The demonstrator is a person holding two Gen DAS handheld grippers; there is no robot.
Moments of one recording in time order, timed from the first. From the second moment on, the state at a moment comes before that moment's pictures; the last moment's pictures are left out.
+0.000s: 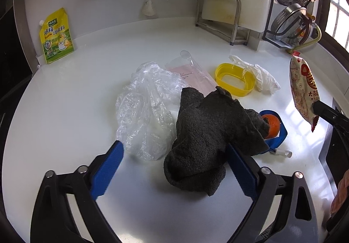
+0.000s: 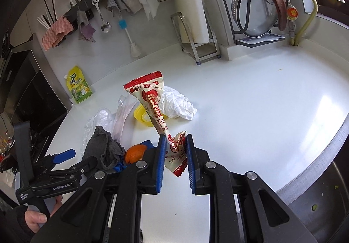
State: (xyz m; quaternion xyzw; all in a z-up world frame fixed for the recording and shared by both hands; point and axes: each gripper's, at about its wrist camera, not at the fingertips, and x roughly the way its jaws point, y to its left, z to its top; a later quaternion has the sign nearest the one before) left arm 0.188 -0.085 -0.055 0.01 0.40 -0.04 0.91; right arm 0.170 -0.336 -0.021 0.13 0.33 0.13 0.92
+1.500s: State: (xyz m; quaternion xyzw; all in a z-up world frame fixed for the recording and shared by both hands) left arm -0.022 -0.063 -0.013 0.05 0.32 -0.14 0.94; right arm -0.074 -0.278 -0.040 0.16 0.29 0.05 0.94
